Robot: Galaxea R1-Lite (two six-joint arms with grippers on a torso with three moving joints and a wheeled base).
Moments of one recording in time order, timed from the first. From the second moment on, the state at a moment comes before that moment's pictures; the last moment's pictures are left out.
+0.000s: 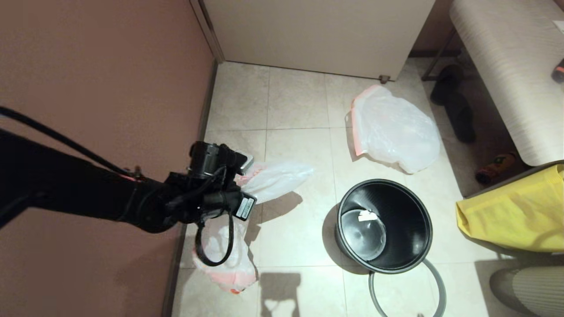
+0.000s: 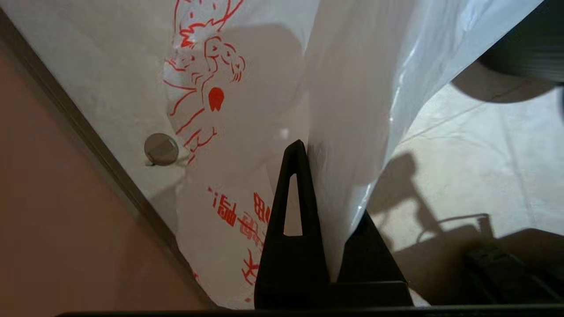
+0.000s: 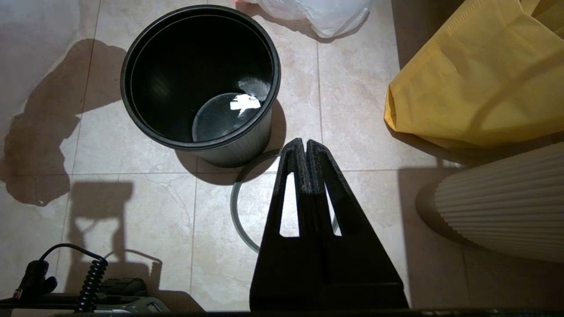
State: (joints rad) left arm -0.46 1.87 -1.03 -0.24 0.19 0.22; right arm 0.00 0.00 0.00 0.00 0.00 0.00
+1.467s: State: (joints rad) left arm -1.04 1.80 -1.95 1.11 0.08 -0.31; right arm 0.00 0.00 0.00 0.00 0.00 0.00
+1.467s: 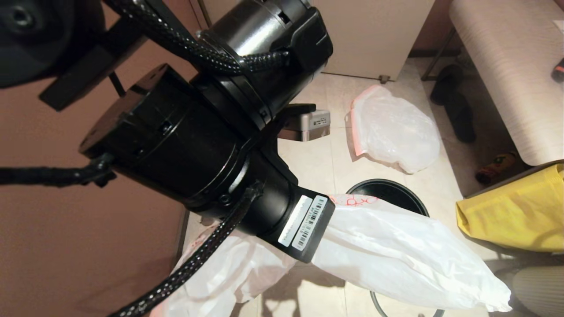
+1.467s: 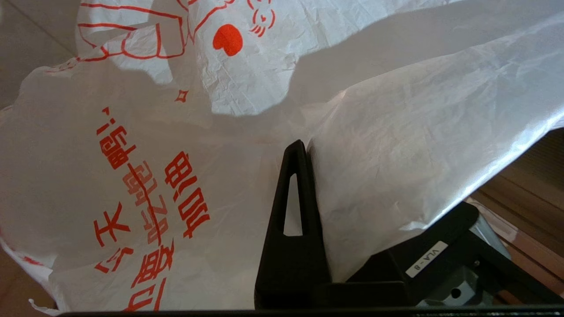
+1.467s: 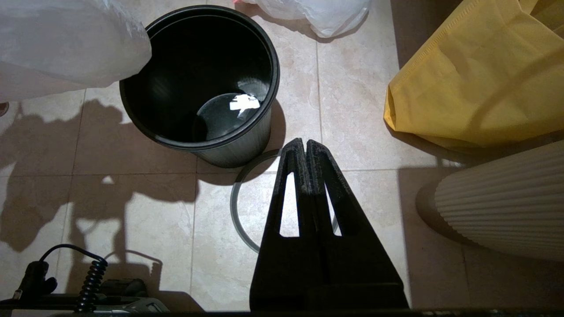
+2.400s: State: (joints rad) left arm -0.99 2.16 -1.96 0.60 0.10 -0.21; right arm 0.00 0.00 0.00 0.00 0.00 0.00
